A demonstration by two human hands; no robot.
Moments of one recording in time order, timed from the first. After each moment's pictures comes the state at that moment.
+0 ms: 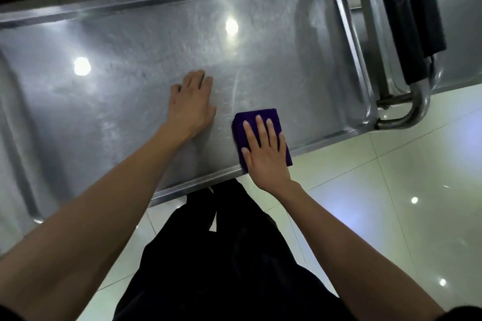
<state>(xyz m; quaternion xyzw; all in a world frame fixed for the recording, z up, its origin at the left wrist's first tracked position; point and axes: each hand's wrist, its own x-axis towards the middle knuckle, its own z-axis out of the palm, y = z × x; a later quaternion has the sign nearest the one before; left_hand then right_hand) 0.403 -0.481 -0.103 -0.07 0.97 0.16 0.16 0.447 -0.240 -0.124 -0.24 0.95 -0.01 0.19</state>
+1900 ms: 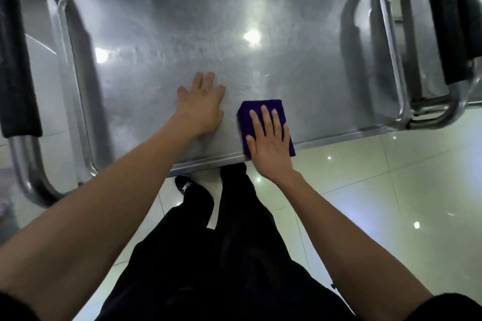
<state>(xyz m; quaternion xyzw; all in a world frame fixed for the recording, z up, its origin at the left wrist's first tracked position) 0.495 -0.538 -0.089 -0.09 0.95 0.12 0.26 0.502 -0.309 -0.130 -0.26 0.95 -0.04 0.16</state>
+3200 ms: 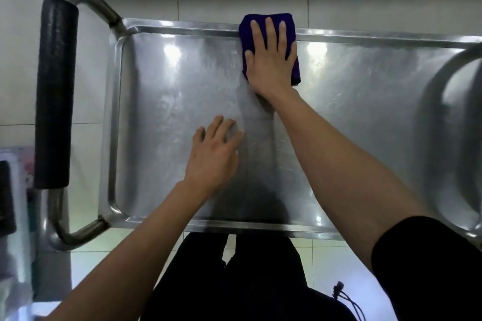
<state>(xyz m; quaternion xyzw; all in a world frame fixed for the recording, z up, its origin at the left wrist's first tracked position) 0.485 -0.575 -0.098 -0.19 0.95 0.16 0.17 0.256 -0.574 -0.140 -0.33 0.93 -0.10 0.16</state>
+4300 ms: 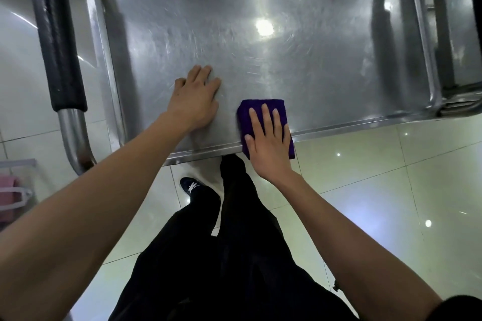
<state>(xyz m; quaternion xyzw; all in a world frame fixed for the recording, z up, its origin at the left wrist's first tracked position) 0.559 -0.607 -0.103 -0.08 0.97 0.15 0.18 0.568 -0.368 -0.126 -0.25 0.95 -0.05 0.19</state>
